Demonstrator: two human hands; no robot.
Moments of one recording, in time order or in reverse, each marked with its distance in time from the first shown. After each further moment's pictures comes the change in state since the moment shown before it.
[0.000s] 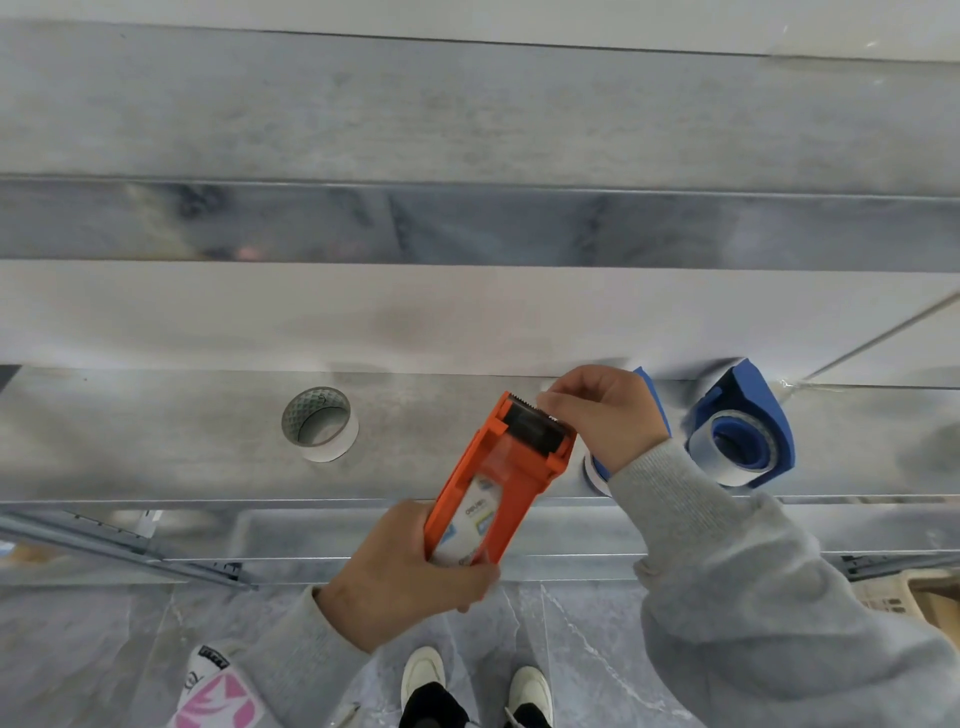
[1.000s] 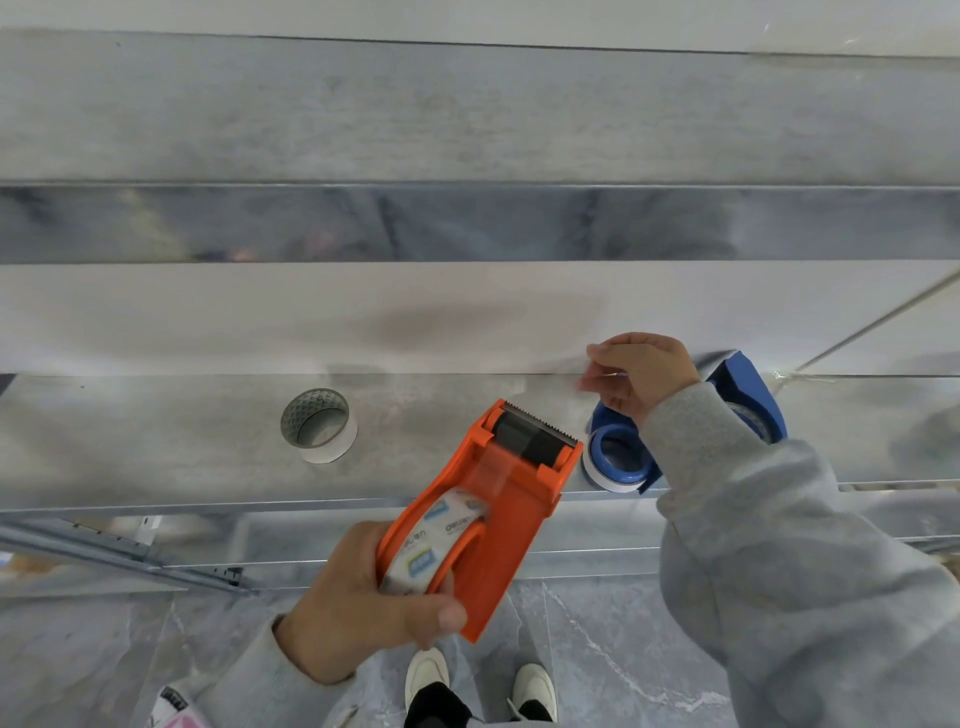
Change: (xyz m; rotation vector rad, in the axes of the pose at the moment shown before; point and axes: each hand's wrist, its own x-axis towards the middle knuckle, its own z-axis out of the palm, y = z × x) left_hand -0.022 -0.026 -0.017 -0.282 -0.058 0.207; right_hand 0.039 0.005 -0.036 0.446 0.002 0.259
